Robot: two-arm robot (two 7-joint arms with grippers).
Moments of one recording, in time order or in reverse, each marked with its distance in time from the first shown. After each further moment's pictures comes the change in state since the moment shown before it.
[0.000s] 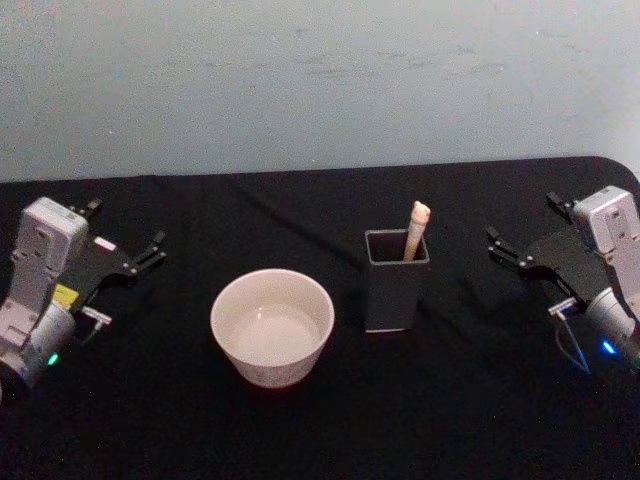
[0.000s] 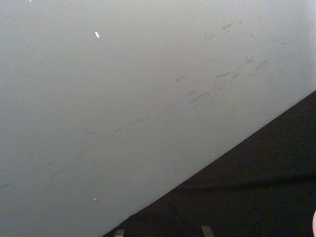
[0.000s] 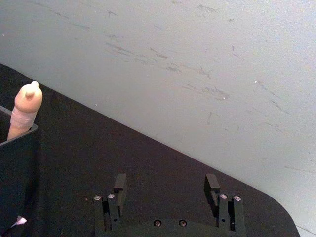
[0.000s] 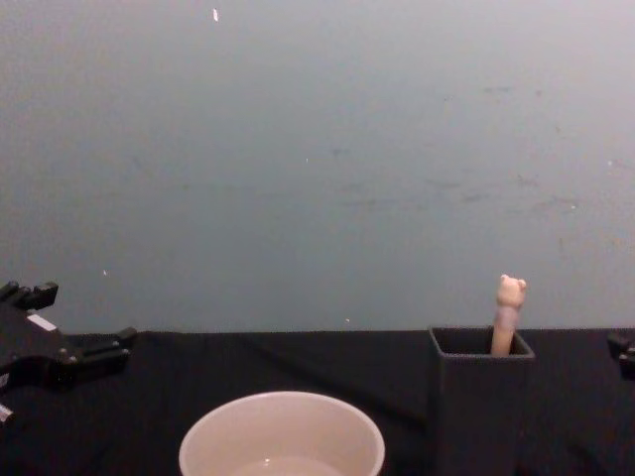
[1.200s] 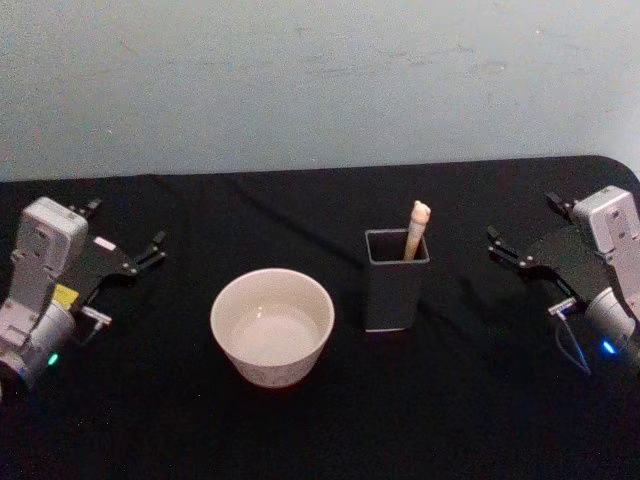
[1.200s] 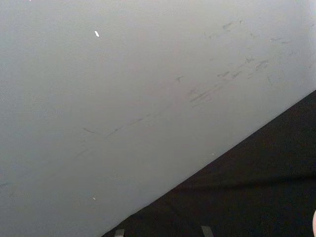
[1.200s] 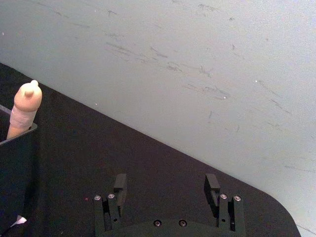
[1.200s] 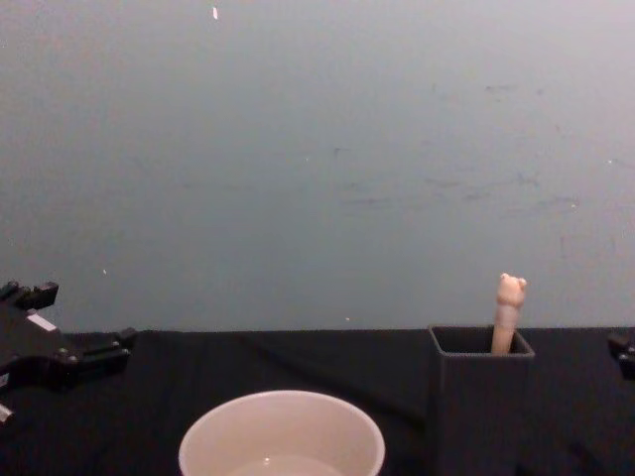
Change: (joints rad) left arm 0.000 0.000 0.000 0.000 0.000 0.000 0.000; right arm 0.000 0.000 0.000 0.000 0.000 0.000 0.000
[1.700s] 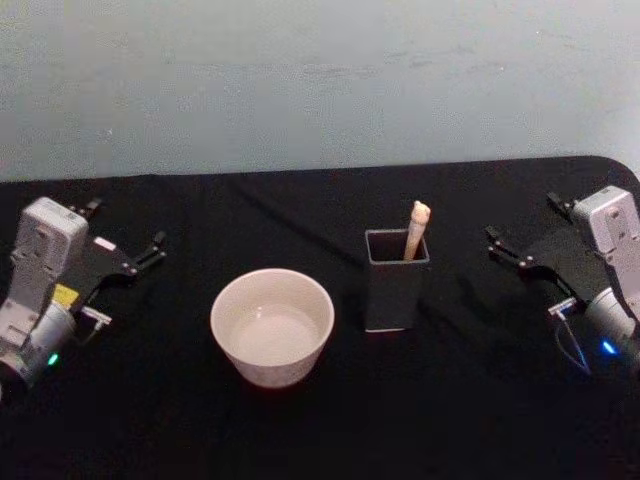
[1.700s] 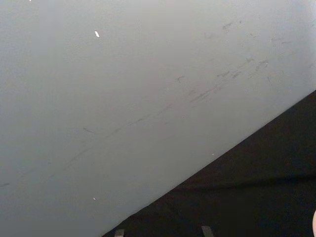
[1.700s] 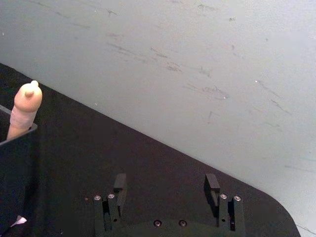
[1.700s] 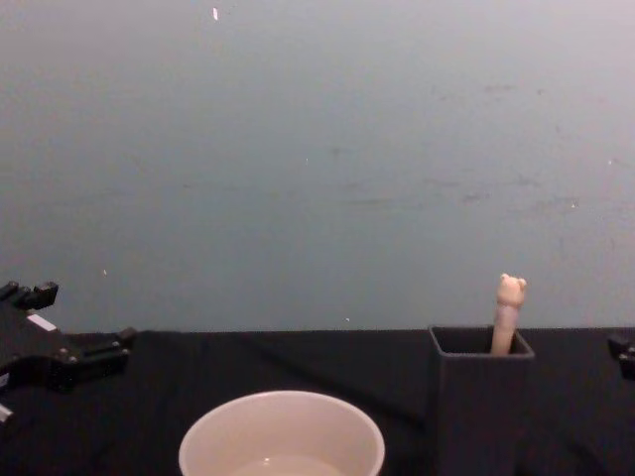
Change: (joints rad) left arm 0.000 0.000 0.000 0.000 0.000 0.000 0.000; right arm 0.000 0.000 0.000 0.000 0.000 0.000 0.000
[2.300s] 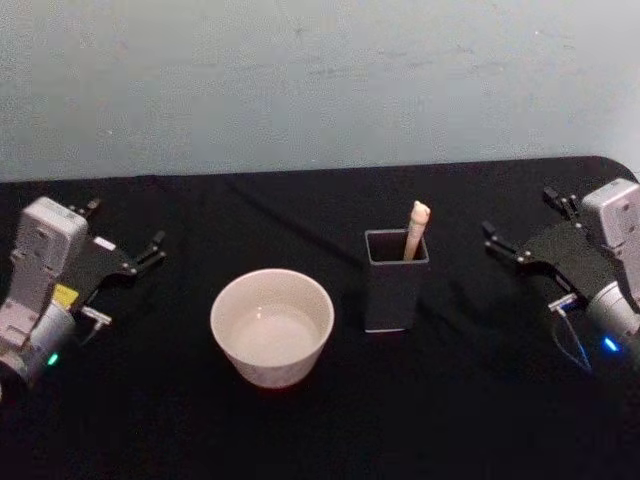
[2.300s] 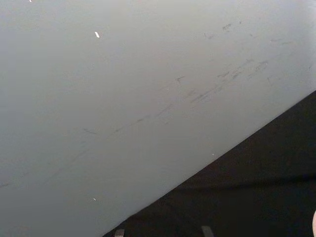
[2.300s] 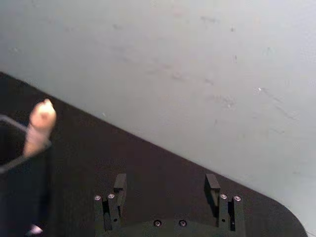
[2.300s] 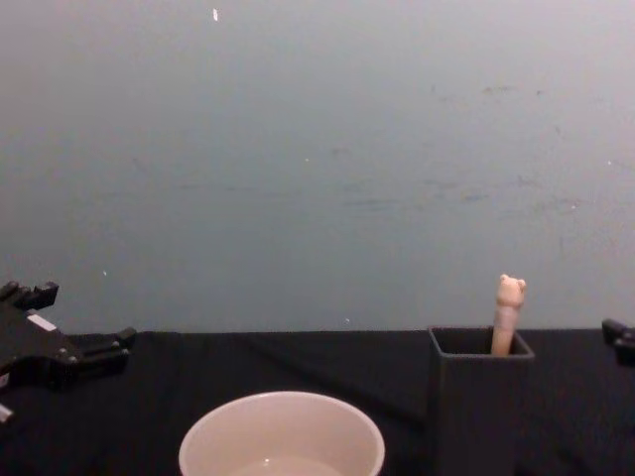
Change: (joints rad) left arm 0.000 0.000 0.000 0.000 0.000 0.000 0.000; right arm -0.020 0.000 0.029 -0.039 0.030 0.002 0.042
